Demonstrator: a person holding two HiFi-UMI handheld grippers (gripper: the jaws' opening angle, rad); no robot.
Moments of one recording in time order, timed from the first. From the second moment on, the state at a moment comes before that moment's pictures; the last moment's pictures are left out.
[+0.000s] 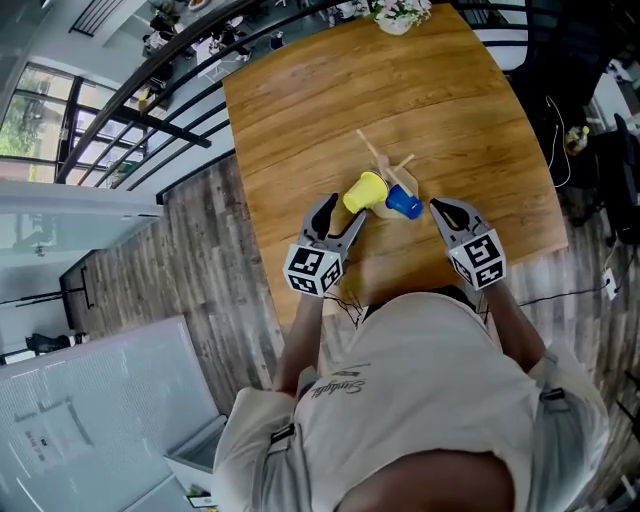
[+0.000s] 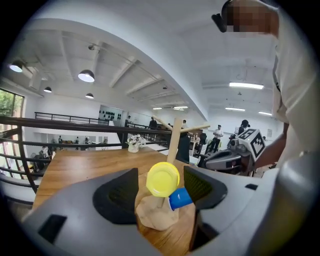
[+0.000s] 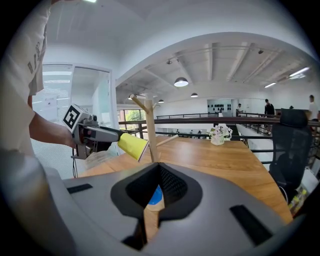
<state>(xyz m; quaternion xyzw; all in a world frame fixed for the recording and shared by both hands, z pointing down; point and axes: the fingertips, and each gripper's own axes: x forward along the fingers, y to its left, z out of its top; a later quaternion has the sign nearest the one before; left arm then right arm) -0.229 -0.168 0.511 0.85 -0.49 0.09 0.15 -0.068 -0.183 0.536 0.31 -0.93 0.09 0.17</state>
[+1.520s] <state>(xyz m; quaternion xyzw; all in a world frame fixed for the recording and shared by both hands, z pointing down) -0.238 -0.135 0.383 0.82 -0.57 0.05 0.05 -0.079 -0.188 0.376 0.31 -0.95 -0.03 0.07</state>
